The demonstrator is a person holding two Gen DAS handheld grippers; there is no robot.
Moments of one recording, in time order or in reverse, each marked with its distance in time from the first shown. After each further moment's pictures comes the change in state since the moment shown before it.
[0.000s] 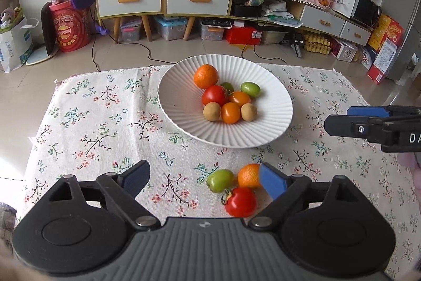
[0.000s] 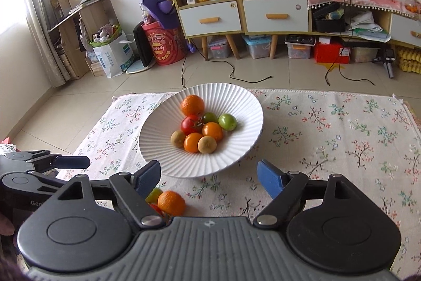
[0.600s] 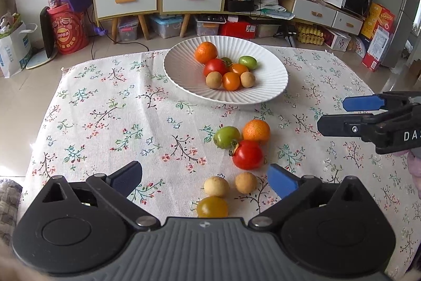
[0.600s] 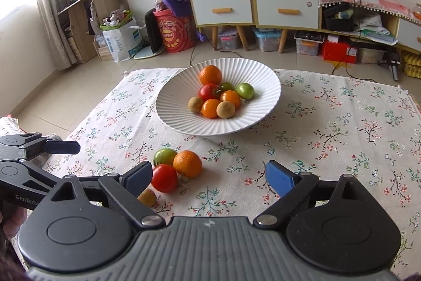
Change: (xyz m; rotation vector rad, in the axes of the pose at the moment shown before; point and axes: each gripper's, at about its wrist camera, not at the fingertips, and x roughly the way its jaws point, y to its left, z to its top) left arm -0.016 0.007 -0.052 0.054 -0.011 -0.004; right arm -0.003 0.021 -0.041 -0.079 0.006 0.012
